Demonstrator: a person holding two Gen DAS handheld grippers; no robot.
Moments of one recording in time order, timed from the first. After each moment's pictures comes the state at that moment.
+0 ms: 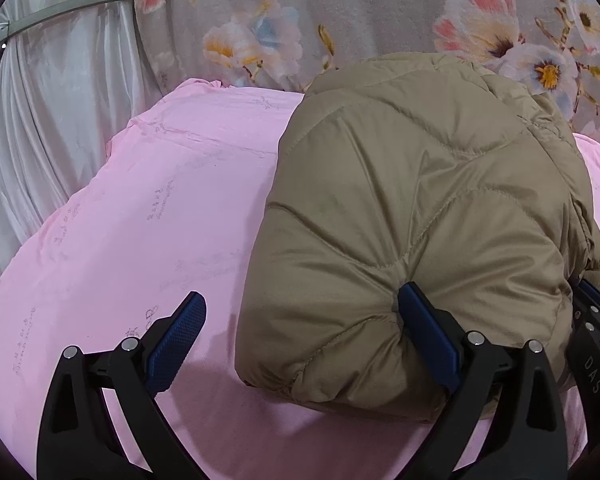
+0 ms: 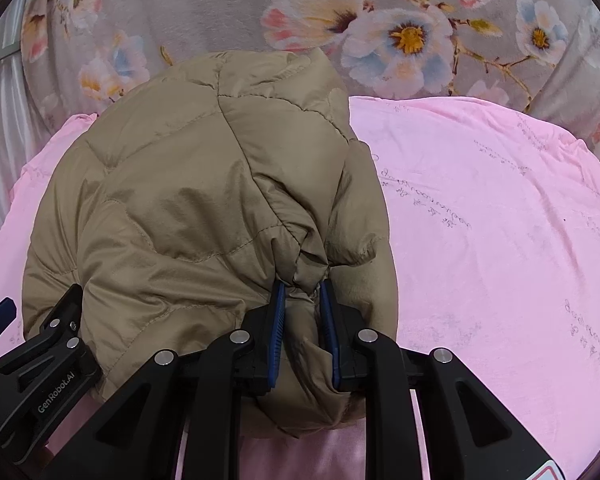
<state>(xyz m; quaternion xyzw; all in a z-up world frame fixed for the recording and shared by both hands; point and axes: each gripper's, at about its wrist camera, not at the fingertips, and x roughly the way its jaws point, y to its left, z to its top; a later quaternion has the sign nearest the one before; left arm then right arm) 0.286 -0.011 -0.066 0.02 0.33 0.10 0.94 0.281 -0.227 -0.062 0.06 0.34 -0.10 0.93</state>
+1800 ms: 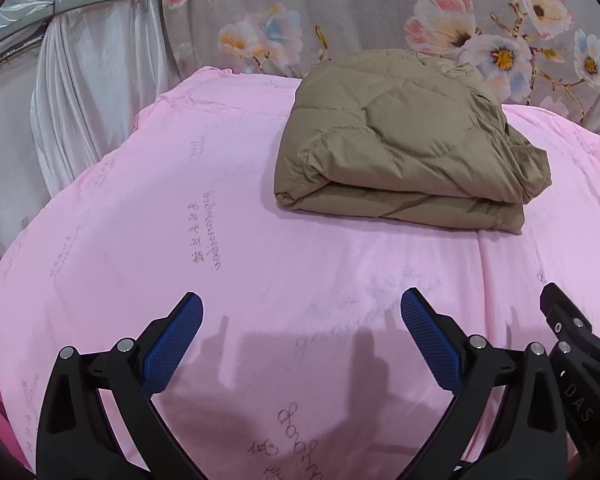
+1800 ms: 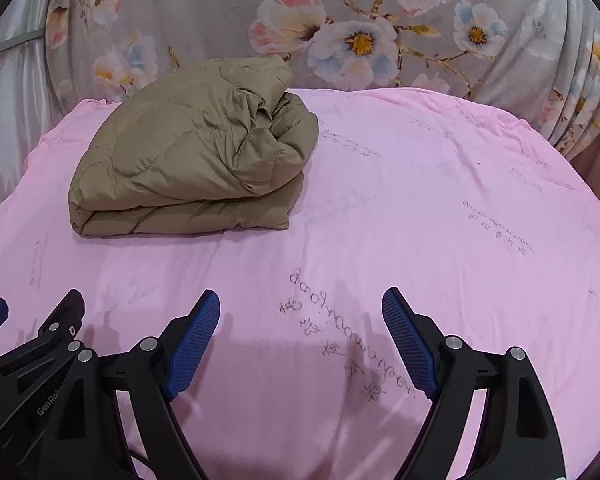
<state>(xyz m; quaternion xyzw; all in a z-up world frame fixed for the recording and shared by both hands) 0.137 -0.023 -0.073 0.01 0.35 0.10 0.93 0.123 -0.213 -0.074 0.04 0.34 -0.13 0.93</state>
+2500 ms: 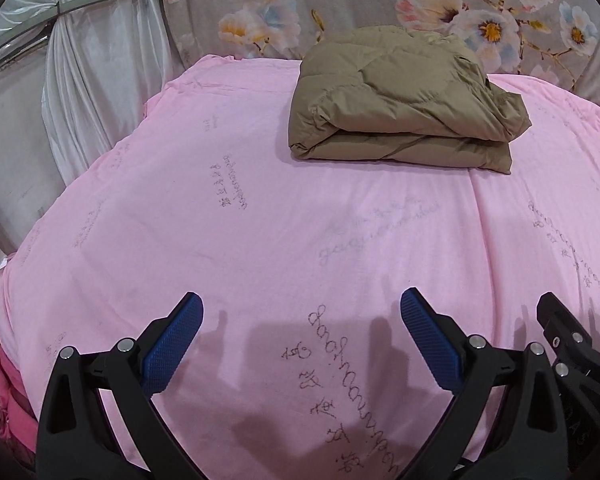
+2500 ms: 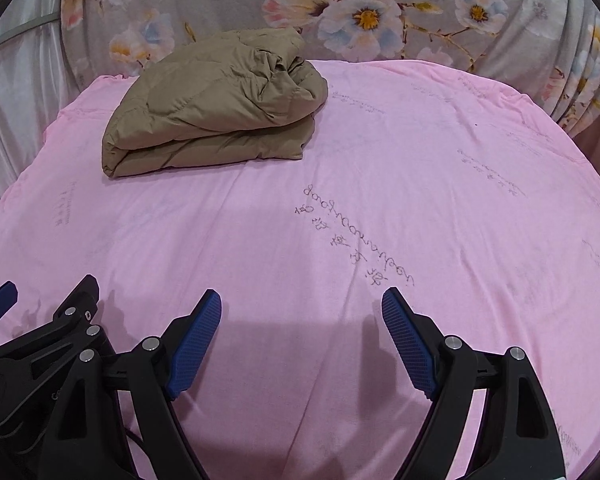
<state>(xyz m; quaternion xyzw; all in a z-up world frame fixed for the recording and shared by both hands) 0.090 -0.022 -0.083 0.04 0.37 0.10 0.92 0.070 -0.197 -0.087 0.05 0.37 -0.11 0.92</state>
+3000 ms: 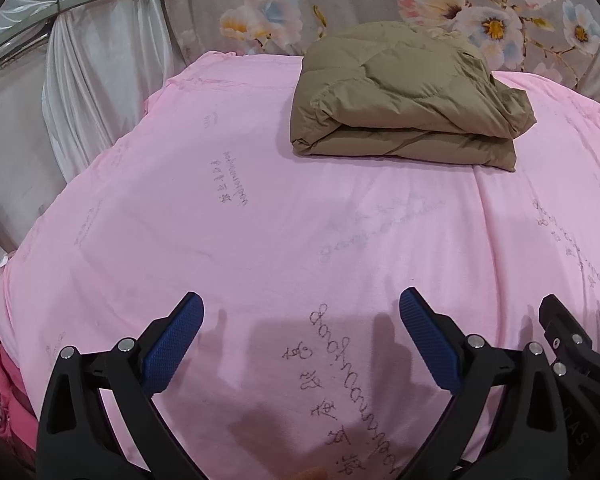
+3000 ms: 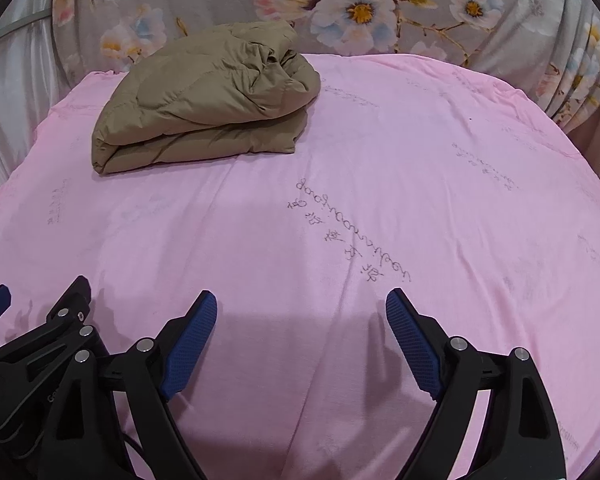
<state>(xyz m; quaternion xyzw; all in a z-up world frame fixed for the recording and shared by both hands) 0.093 -0.021 -0.086 0.04 0.38 0.11 0.92 0.073 -0.196 -0.088 0.04 0.38 -0.13 0.91</state>
